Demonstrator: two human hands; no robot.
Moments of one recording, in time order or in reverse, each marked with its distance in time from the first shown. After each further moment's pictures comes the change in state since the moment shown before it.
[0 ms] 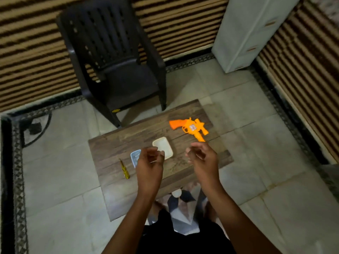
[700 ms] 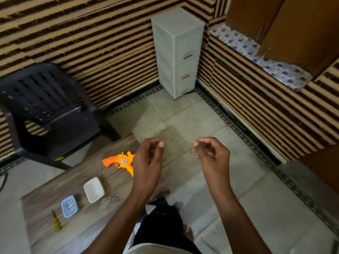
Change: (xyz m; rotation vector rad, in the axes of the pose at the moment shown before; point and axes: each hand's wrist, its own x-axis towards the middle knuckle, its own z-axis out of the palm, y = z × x) left_hand -0.157 0.199 0.350 -0.004 -0.249 0.429; right_hand 0.093 -0.072 -0.422 0.206 0.239 -0.134
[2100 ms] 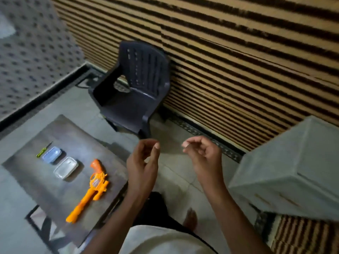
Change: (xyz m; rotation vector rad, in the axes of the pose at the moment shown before) left_hand 0.532 0.042 0.079 0.003 1.216 -0.332; right_hand 0.582 -0.141 0.382 -0.263 -1.296 -0.102
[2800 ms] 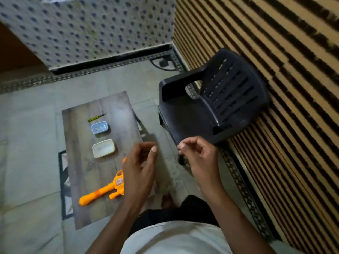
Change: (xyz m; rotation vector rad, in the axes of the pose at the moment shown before) left_hand 0.203 -0.066 -0.113 0.043 0.576 -0.225; right_hand 0.195 -0.018 0.274 -0.106 -0.612 -0.008
